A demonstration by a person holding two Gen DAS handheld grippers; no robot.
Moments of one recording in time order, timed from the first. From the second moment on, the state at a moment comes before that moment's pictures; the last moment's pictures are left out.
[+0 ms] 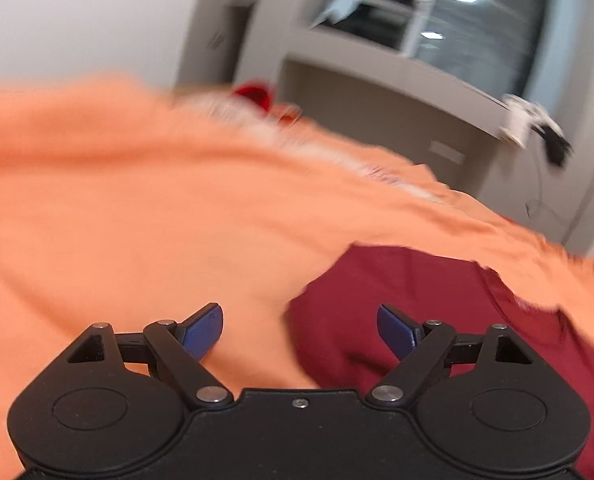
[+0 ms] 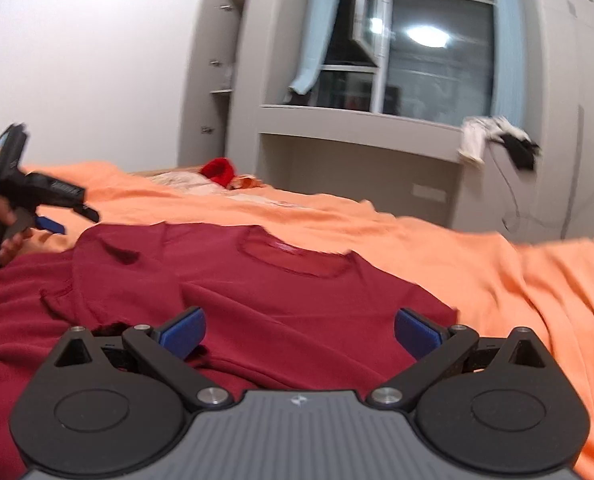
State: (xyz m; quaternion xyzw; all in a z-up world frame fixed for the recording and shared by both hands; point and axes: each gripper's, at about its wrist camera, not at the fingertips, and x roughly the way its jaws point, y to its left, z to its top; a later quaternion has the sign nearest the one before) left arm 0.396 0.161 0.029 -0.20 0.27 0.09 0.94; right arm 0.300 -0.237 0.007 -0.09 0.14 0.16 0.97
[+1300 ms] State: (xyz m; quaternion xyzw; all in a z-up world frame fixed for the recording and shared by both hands) left arm 0.367 0.131 0.022 -0.12 0.32 0.06 0.94; right arm 0.279 -0.208 -0.013 -0.14 0.15 0.24 0.95
